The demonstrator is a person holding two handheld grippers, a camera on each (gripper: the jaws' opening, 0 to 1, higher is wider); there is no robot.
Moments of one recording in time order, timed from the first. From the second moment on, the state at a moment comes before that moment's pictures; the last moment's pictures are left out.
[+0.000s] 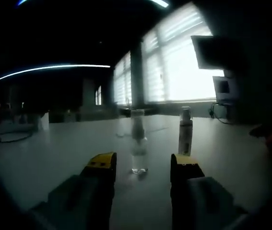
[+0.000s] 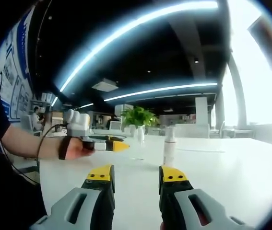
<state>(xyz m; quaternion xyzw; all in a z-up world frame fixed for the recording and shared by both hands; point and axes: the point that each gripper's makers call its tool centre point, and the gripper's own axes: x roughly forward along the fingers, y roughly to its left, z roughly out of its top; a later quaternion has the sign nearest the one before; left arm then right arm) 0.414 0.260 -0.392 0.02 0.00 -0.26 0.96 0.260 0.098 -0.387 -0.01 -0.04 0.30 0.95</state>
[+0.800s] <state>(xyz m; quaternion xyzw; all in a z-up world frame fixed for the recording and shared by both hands) 0.457 0.232 -0.396 -0.01 0.01 -0.27 0.96 0.264 0.092 -0.391 -0.01 -0.04 0.30 0.95</state>
